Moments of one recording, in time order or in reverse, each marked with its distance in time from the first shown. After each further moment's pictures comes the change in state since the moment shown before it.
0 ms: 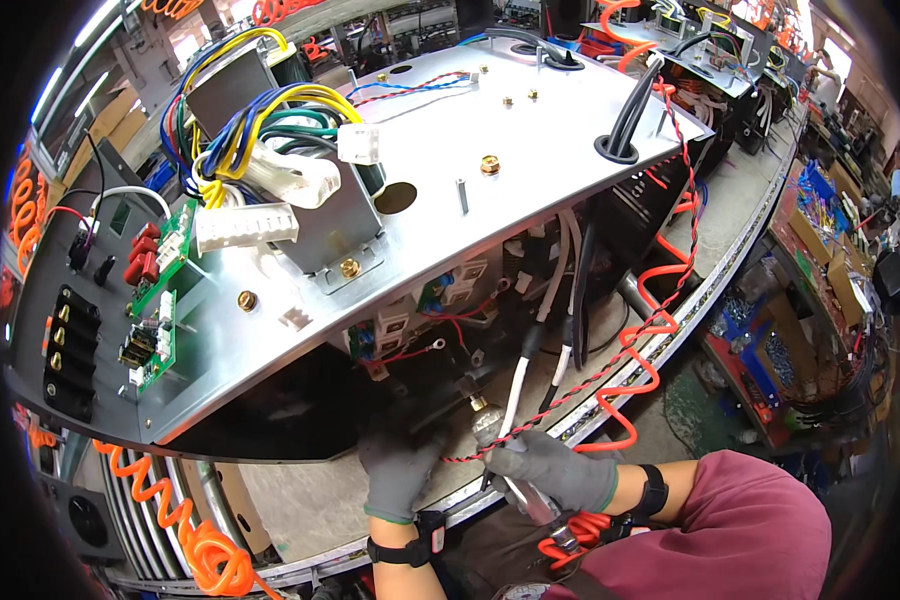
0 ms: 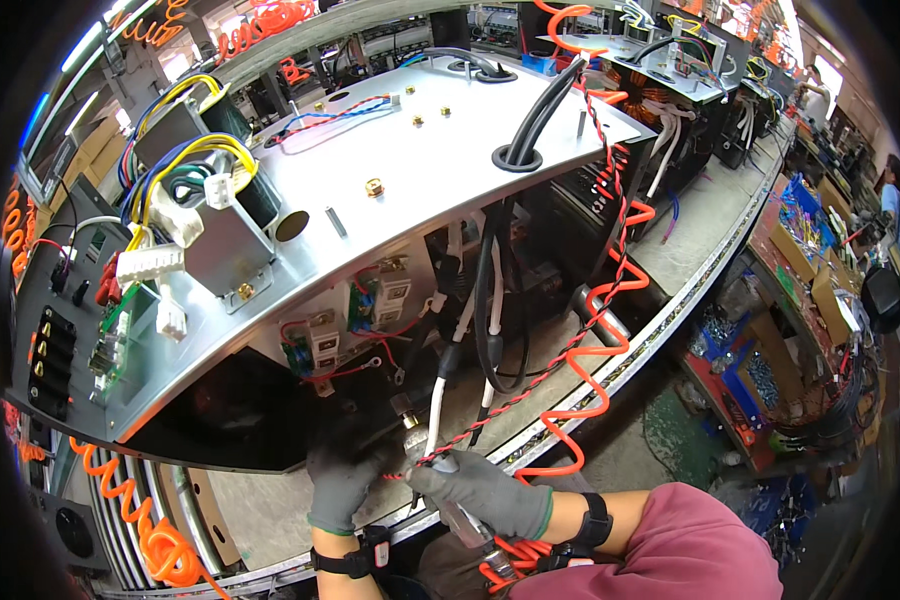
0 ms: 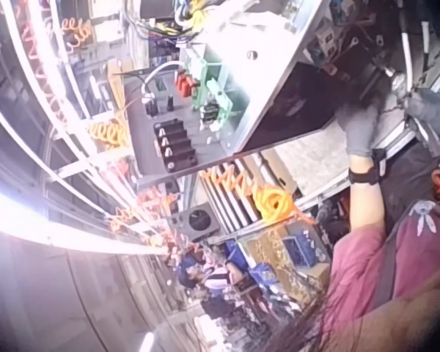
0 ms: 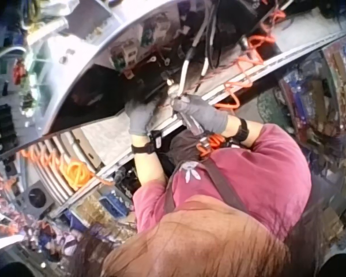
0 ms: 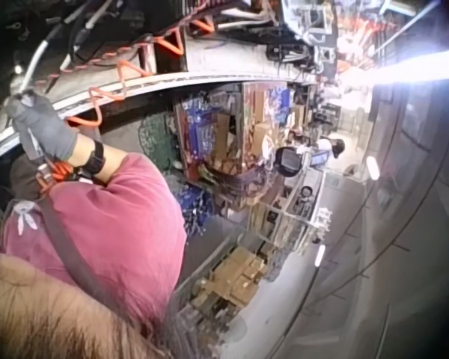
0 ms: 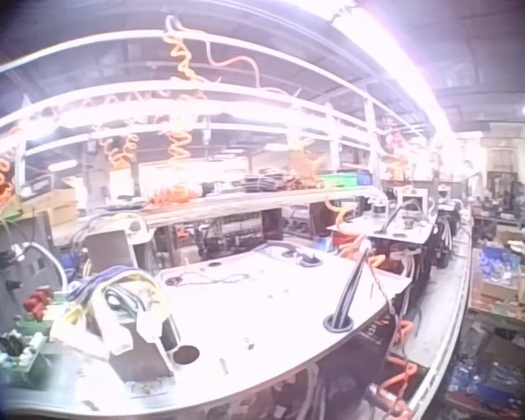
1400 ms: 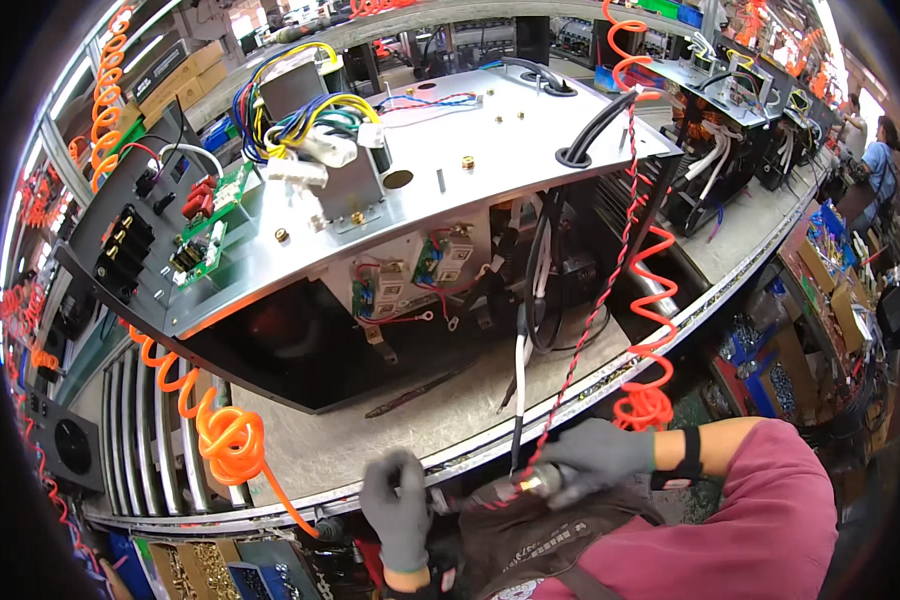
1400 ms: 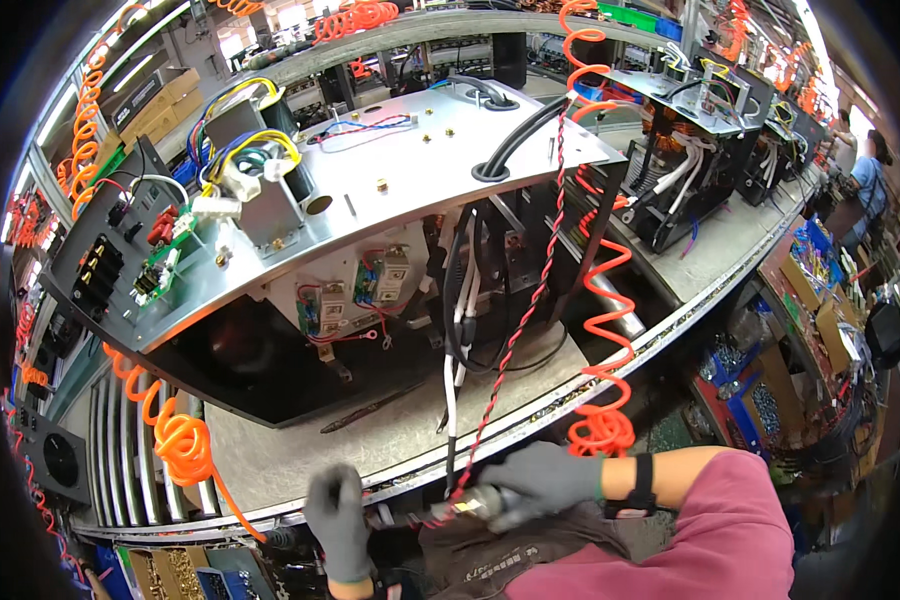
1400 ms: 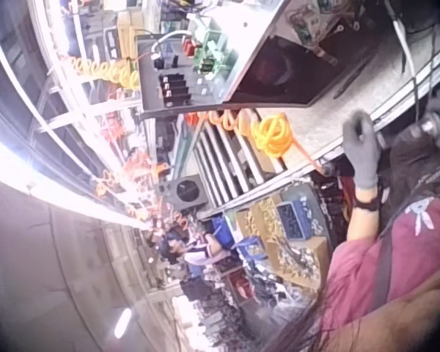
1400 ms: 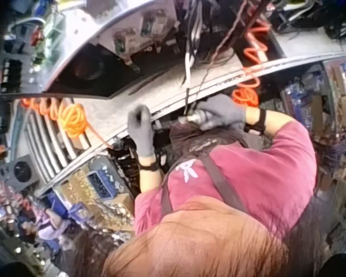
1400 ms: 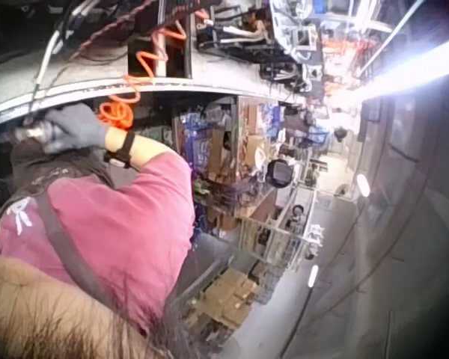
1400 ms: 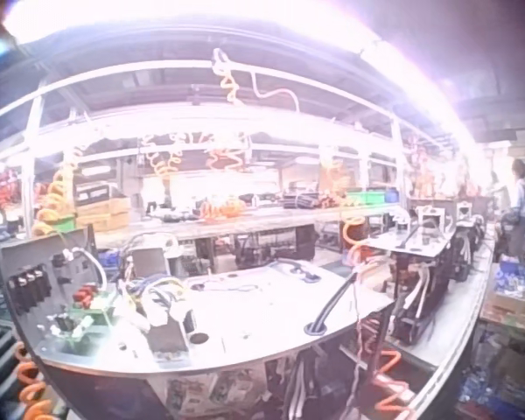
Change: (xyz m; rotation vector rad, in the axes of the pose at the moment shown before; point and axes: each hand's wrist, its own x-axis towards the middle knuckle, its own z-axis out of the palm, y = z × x) left_hand -0.107 0.073 -0.008 -0.510 0.373 -0.478; right_hand -0.052 0.013 -0.103 -1.571 -0.327 -0.260
